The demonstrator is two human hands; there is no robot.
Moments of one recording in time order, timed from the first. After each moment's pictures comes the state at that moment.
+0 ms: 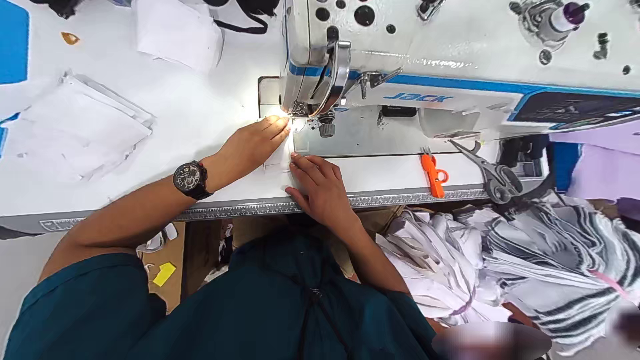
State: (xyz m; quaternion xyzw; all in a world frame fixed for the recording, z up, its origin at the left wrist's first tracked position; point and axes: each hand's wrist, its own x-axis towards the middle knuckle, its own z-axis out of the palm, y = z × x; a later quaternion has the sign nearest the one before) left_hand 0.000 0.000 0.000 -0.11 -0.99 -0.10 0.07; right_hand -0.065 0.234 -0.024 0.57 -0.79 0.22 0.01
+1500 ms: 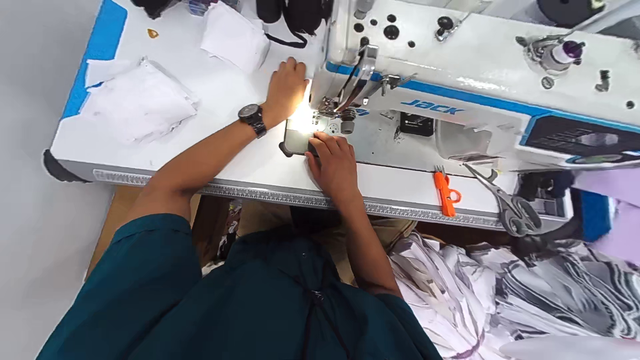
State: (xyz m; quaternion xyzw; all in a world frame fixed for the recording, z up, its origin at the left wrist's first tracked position) left_hand -0.086 -0.031 0.003 0.26 -0.94 -0.18 0.11; right_hand -0.097 0.197 -0.029 0.55 -0.80 0.22 0.05
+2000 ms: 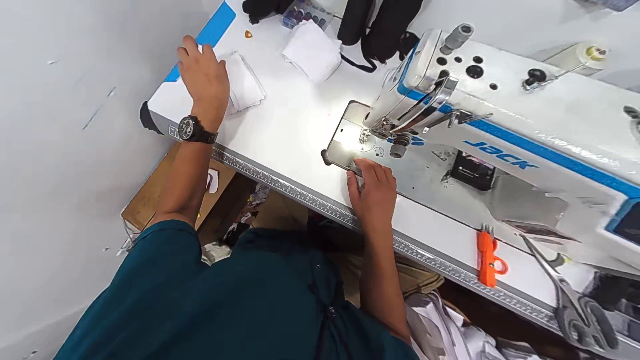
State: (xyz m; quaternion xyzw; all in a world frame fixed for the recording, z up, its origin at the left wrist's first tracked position) left_hand 0.138 -0.116 0.076 0.60 -0.78 -0.03 0.18; right_hand -0.099 0.211 -0.024 0.56 -0.78 0.29 0.03
